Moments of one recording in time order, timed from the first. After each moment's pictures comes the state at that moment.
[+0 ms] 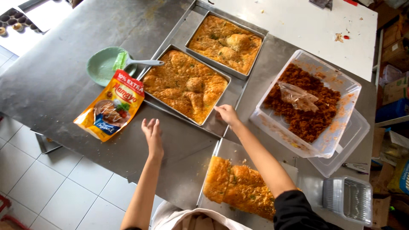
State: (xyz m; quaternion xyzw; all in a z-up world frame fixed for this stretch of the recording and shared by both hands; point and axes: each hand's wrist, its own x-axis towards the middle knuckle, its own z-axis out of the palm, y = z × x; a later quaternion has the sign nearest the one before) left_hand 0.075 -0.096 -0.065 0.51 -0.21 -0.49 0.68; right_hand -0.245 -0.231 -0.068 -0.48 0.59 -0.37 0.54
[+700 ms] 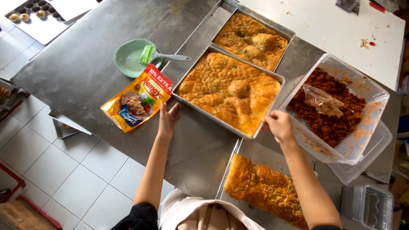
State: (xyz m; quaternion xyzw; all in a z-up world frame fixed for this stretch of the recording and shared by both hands) left_hand 0.142 -0.139 -0.081 0.39 -0.25 -0.63 0.62; right_hand -0.265 -0.116 0.090 -0.48 0.65 -0.39 0.44
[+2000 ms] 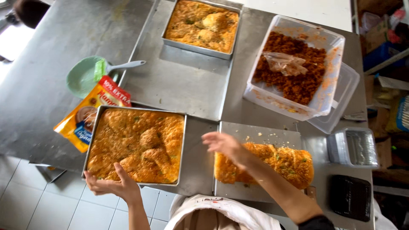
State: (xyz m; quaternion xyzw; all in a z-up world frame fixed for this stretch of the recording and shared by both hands) left_hand 0.170 0.048 -0.033 0.72 -0.40 0.00 0.57; right_hand -0.187 0.028 0.083 -0.50 0.45 -0.36 0.64
